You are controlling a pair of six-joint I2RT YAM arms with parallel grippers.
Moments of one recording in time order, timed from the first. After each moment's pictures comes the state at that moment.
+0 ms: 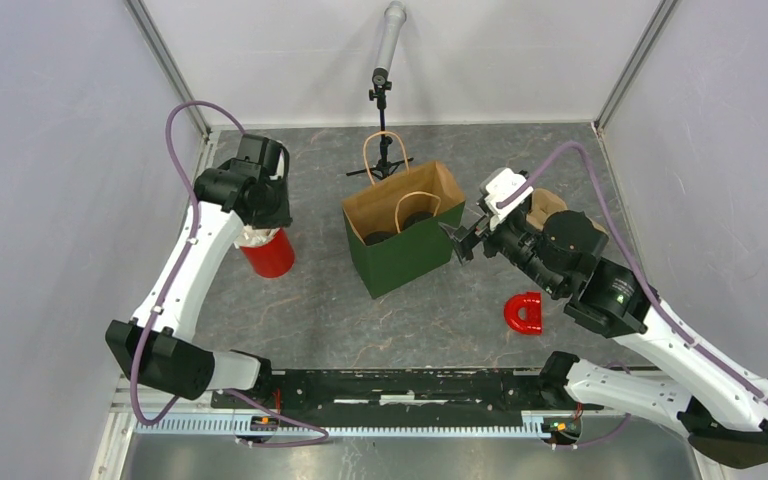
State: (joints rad) left arm -0.26 1.34 1.44 -1.13 -0.18 -0.28; right arm 0.93 0.85 1.13 -0.37 0.26 -0.21
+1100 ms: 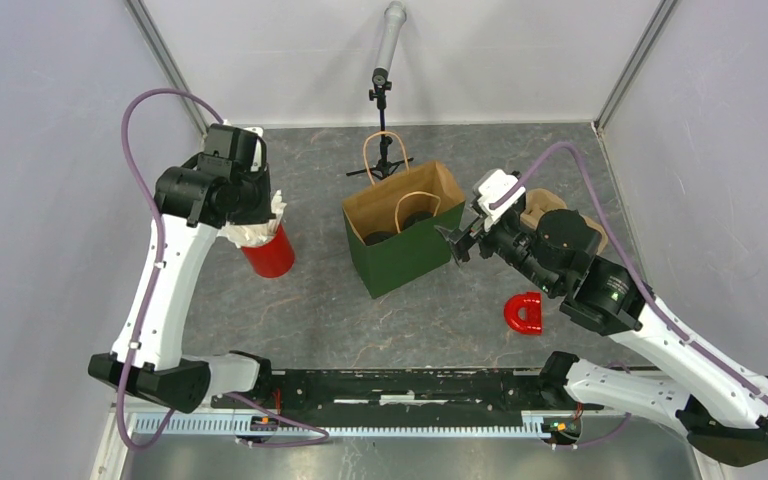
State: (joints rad) left arm -0.26 1.28 1.66 -1.31 -0.18 -0.26; right arm 0.93 0.87 1.13 -0.37 0.24 -0.22
